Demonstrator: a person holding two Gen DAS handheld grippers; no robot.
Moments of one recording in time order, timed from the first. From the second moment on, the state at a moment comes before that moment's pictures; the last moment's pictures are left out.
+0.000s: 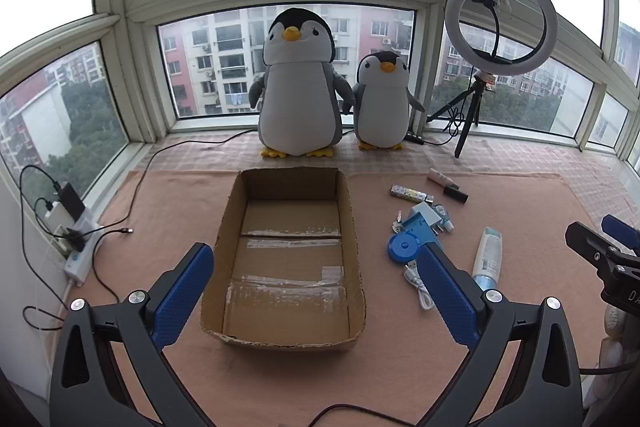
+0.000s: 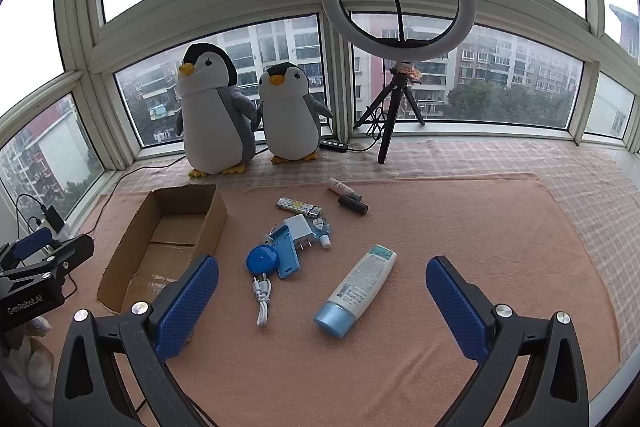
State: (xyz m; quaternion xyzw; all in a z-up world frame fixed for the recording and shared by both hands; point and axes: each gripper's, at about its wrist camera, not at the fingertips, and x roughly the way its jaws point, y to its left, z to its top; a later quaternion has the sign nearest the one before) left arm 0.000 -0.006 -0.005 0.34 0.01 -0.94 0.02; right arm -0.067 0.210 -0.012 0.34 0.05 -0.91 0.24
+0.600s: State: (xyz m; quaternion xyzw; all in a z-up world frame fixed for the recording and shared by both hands) left arm 0.000 -0.005 -0.005 0.34 0.01 -0.94 0.02; right arm -0.067 0.210 -0.011 0.34 0.05 -0.91 0.24
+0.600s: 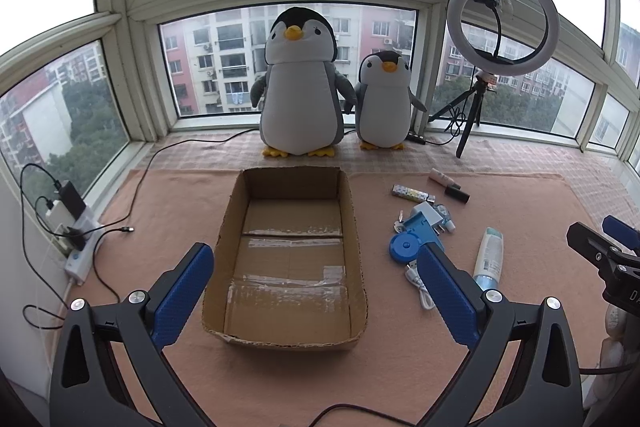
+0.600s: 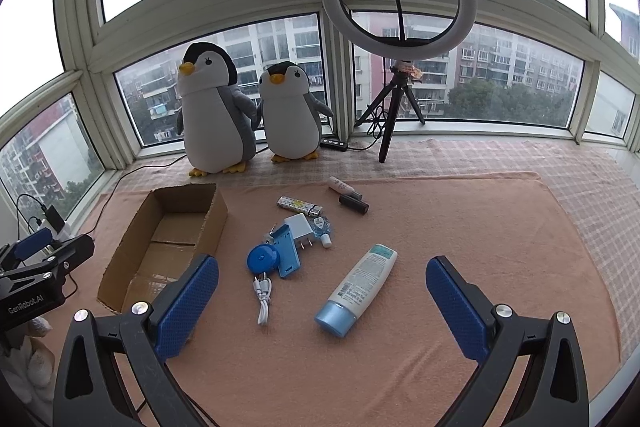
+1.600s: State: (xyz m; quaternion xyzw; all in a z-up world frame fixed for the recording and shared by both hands) left arm 0.002 -0.008 -0.006 0.34 0.01 -0.94 0.02; right arm -0.066 0.208 -0.013 0.35 0.06 -0.90 0.26
